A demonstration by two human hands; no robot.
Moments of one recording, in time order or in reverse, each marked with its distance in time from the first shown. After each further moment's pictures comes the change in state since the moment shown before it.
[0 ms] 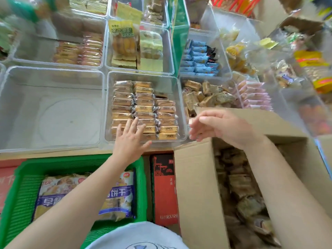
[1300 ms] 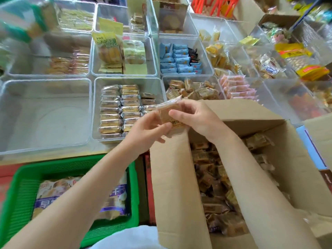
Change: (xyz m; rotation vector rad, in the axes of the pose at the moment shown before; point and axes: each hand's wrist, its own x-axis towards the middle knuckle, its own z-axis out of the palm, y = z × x) left_hand -0.066 0.125 -0.104 -1.258 -0.087 0.127; right_hand -0.034 0.023 0.008 -0.050 0.208 -0.240
